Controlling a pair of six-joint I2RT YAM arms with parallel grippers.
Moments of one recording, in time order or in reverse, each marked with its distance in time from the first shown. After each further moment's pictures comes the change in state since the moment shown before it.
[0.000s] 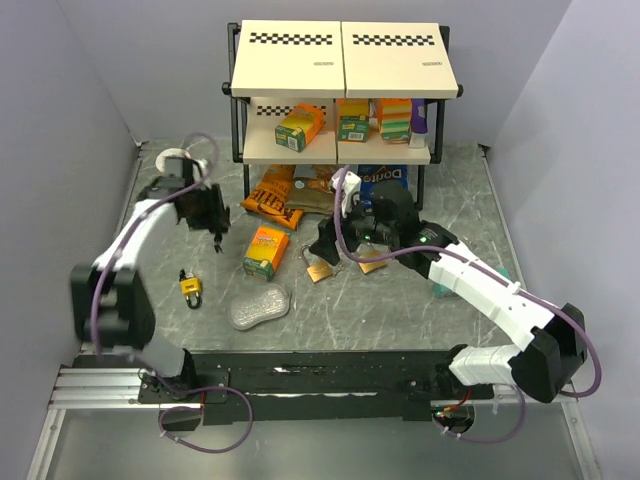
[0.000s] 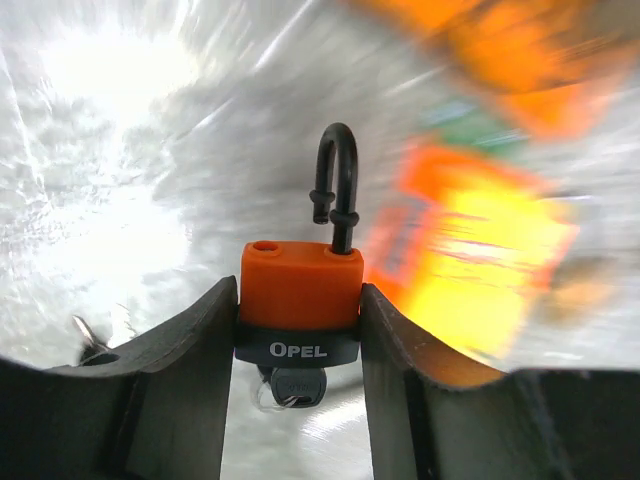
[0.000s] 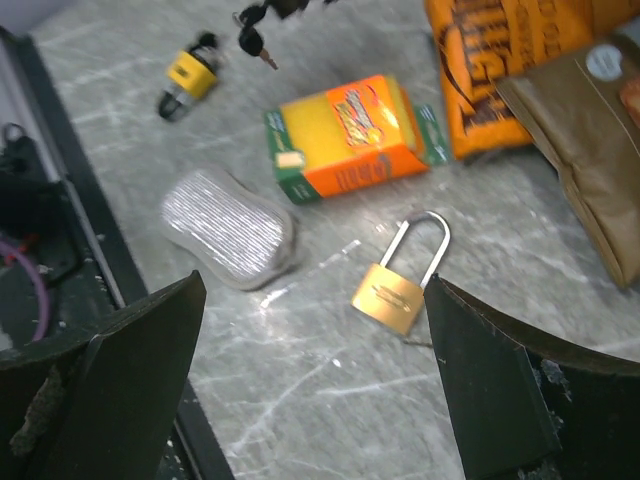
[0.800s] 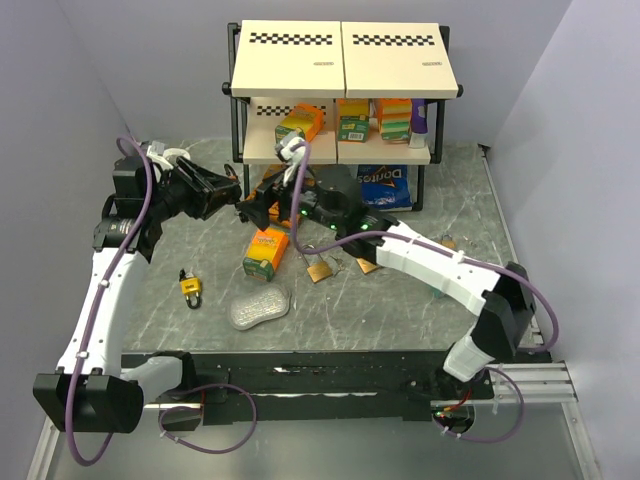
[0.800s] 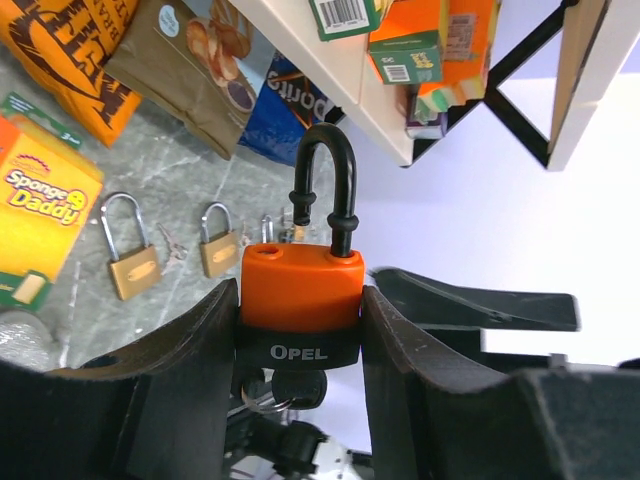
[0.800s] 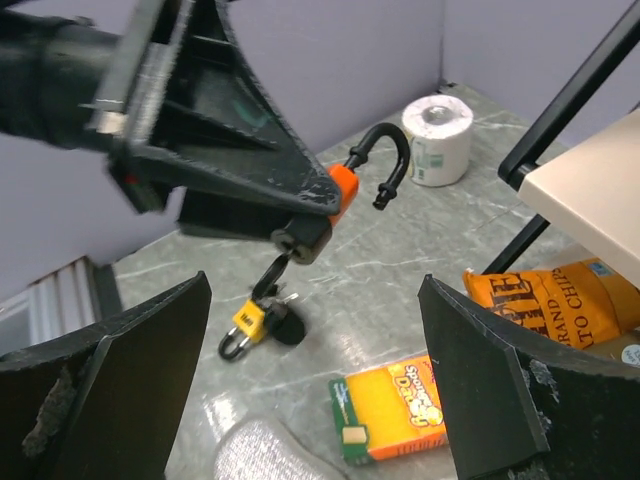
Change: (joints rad) left arm 0.026 -0.504 -0.042 0.165 0.357 -0.878; right arm 0.227 0.296 0.314 0.422 0.210 0.149
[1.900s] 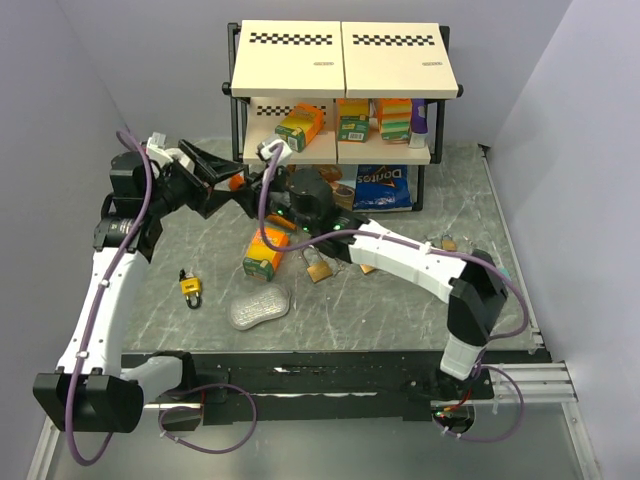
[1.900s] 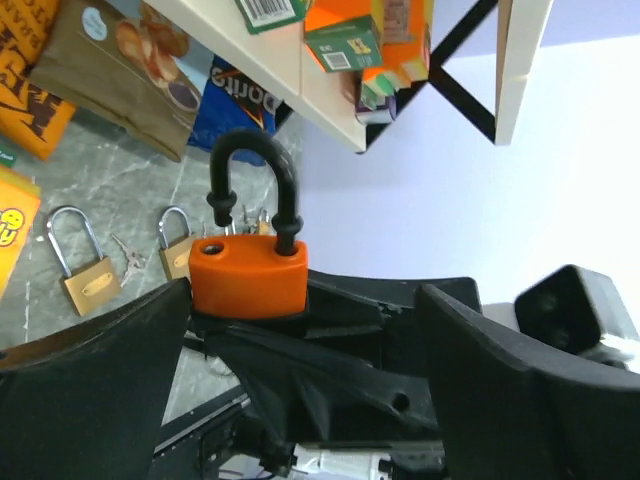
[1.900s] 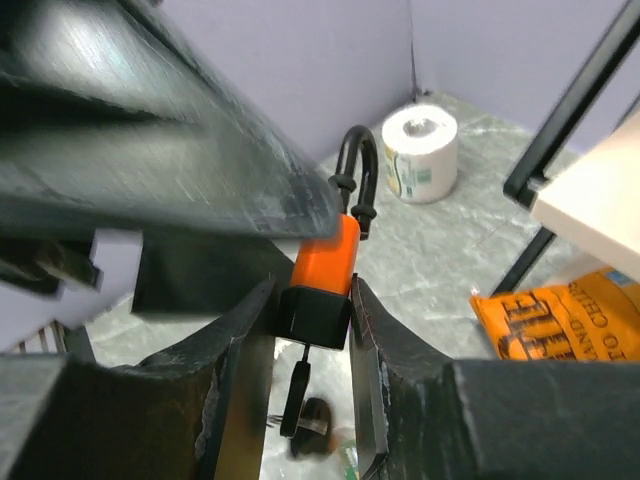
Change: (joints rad) left arm -0.001 -0.002 0.006 0.099 0.050 -0.047; right arm 0.057 0.186 0.119 0.079 0.191 0.043
